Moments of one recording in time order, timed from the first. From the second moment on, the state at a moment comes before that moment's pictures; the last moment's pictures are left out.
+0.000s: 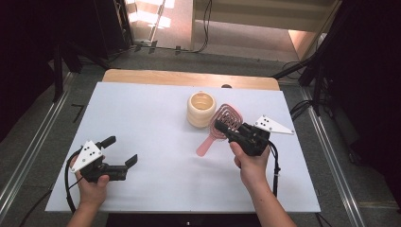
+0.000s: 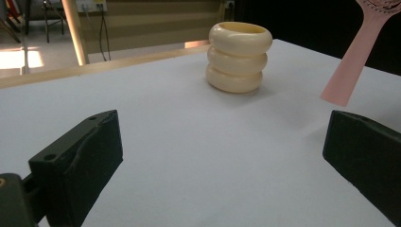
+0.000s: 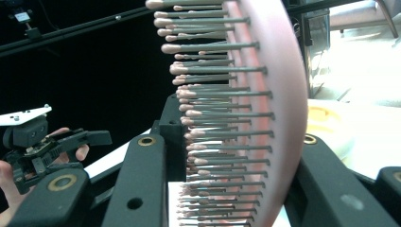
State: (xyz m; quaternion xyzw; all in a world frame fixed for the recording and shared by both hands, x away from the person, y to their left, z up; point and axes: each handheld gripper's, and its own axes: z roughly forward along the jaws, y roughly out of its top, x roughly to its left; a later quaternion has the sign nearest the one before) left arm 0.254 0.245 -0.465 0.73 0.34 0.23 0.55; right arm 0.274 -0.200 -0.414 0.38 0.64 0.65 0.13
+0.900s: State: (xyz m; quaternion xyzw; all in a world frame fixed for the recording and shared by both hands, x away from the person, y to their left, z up) left arm 0.251 0.280 -0.474 0.71 0.37 0.25 0.54; right arm 0.292 -0.208 -0.404 0.39 0.63 0.65 0.15
